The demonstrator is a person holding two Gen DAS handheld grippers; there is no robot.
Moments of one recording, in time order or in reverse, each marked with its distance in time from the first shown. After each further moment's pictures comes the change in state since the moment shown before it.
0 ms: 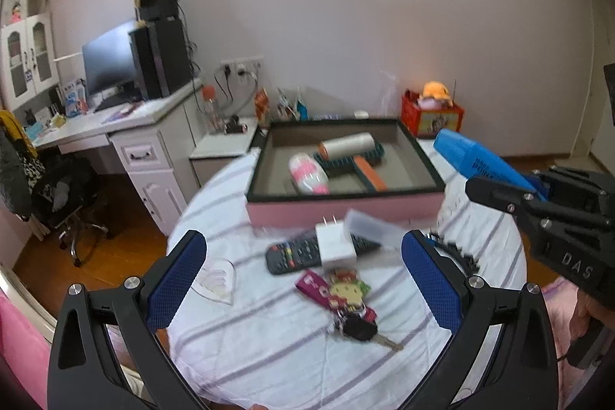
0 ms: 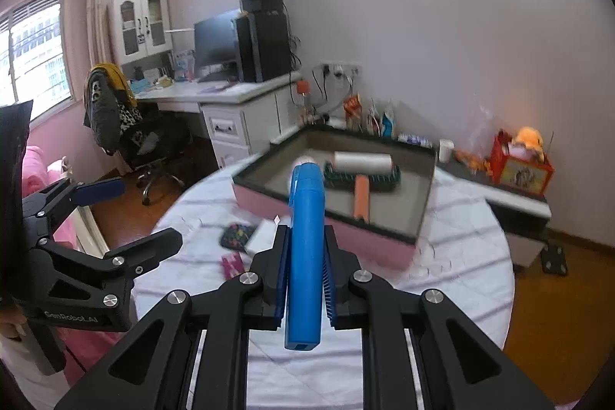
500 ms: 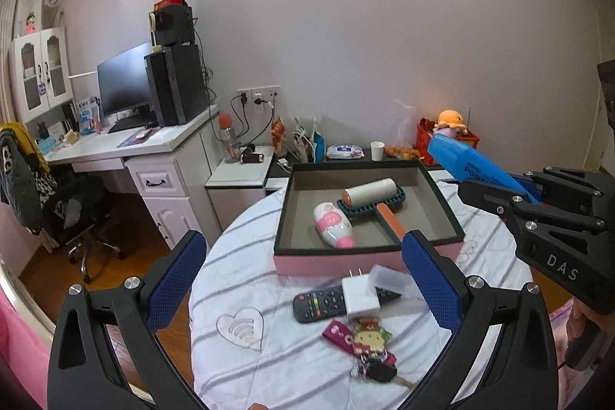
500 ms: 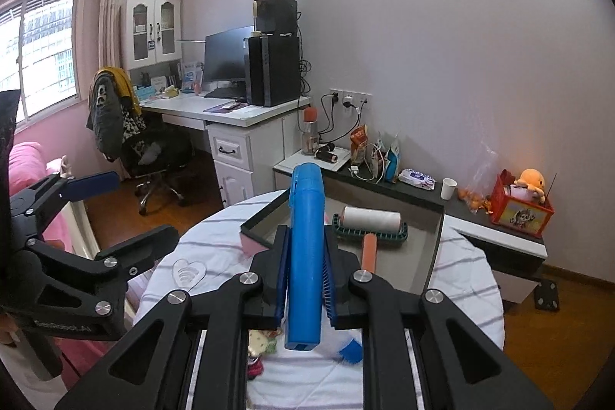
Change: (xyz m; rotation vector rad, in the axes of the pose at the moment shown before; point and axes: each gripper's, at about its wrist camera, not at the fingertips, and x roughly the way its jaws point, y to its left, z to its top) left arm 0.005 0.019 0.044 -0.007 -0.085 0.051; right arm 0.016 0.007 0.046 -0.056 -0.057 -0.020
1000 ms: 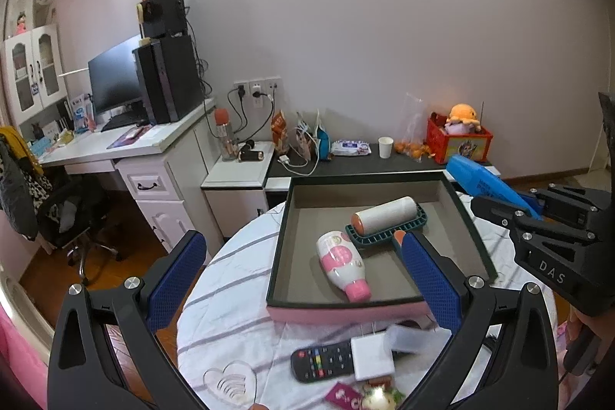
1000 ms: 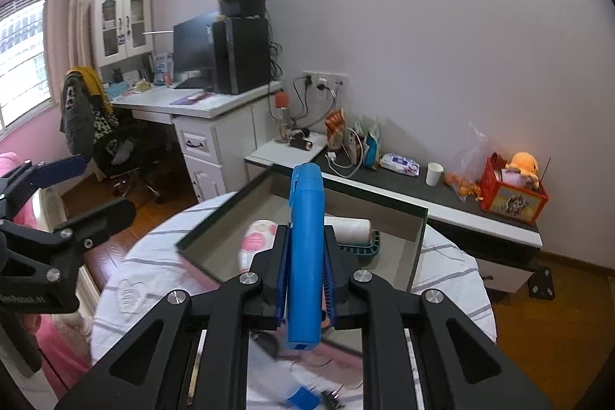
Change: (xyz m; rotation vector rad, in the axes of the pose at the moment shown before) left arm 0.097 -0.008 0.041 0.010 0.067 0.015; right arm 0.078 -0.060 0.012 0.065 0.085 -0.056
